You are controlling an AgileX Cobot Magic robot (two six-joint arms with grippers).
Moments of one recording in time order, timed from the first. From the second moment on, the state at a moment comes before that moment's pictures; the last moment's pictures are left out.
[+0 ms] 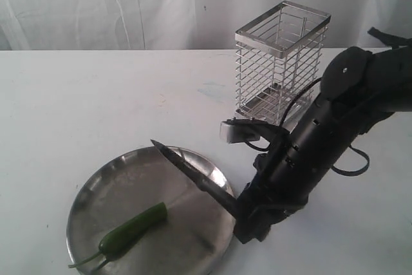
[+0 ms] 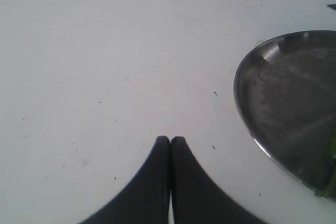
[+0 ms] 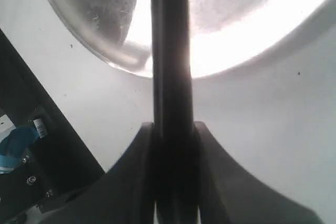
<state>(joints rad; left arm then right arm) -0.04 0.00 0.02 -0.03 0.42 0.06 0.42 1.72 -0.97 0.69 1.07 -0.77</state>
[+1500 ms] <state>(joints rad) -0.04 0.00 0.03 -0.39 0.22 -0.27 0.64 1.50 -0.89 0.56 0.88 -0.61</state>
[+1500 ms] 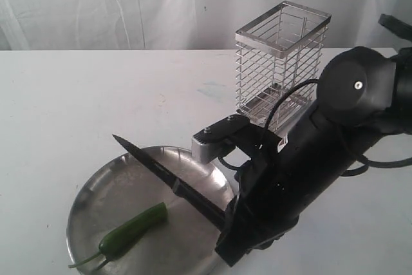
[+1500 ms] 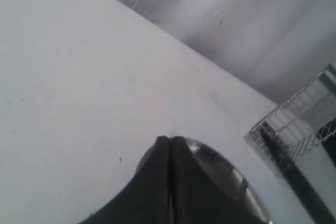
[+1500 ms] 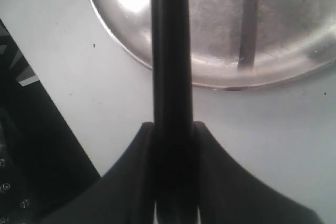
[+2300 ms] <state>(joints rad) -0.06 0.83 -0.44 1.55 -0.17 -1.25 0.65 1.52 -0.89 0.43 0.72 -0.41</state>
